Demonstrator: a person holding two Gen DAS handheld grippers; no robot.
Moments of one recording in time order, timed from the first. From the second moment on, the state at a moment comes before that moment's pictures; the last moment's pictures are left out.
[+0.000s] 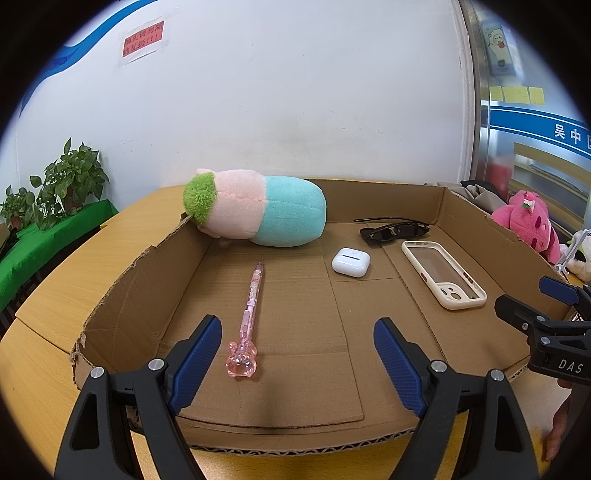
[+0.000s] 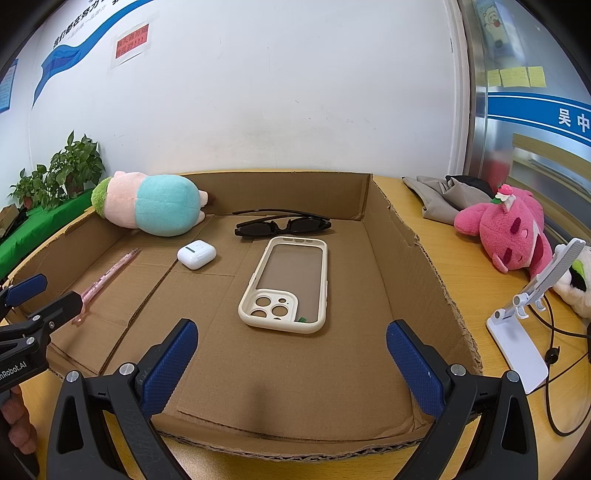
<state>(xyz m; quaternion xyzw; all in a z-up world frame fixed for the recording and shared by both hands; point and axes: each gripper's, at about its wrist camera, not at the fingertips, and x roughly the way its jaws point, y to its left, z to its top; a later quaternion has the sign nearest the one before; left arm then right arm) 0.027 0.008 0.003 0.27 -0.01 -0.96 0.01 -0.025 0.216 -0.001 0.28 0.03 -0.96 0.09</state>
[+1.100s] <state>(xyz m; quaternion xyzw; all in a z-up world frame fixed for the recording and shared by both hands) 0.076 -0.202 -0.057 0.44 -0.12 -0.86 -0.23 0.065 0.386 -0.045 0.44 0.09 -0.88 0.16</state>
